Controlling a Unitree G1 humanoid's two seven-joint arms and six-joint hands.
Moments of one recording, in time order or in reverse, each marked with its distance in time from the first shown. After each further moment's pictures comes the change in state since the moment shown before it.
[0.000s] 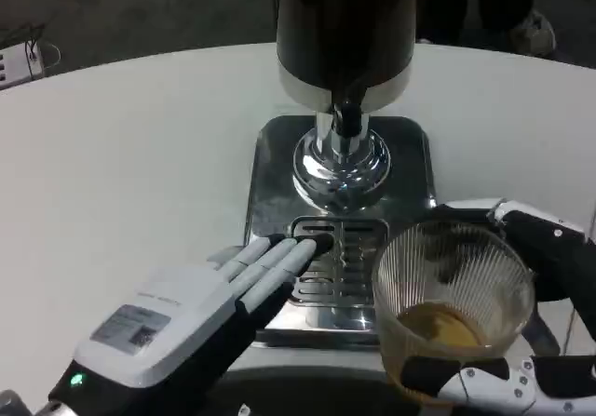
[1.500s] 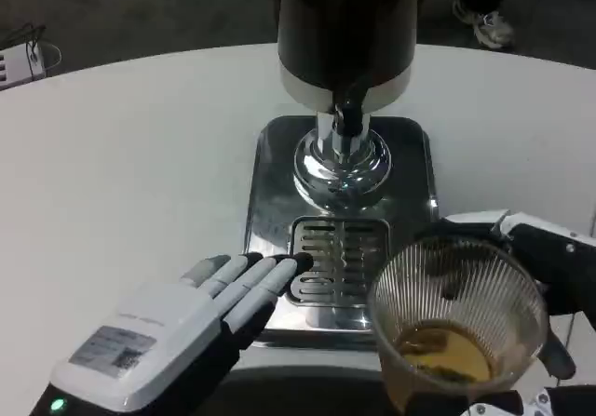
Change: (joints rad) left arm 0.111 -0.004 0.044 -0.107 0.050 0.069 -0.030; right arm 0.101 0.011 -0.041 -0.112 0.009 -0.024 0.048
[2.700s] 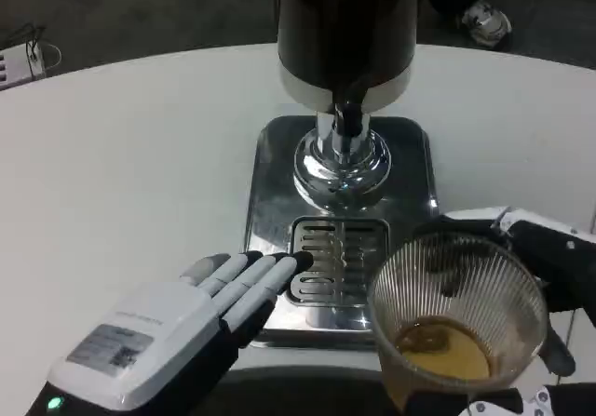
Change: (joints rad) left arm 0.000 0.004 0.012 -0.008 -0.017 -0.001 -0.010; right arm -0.008 0.000 -0.001 -0.002 0.000 0.000 0.000
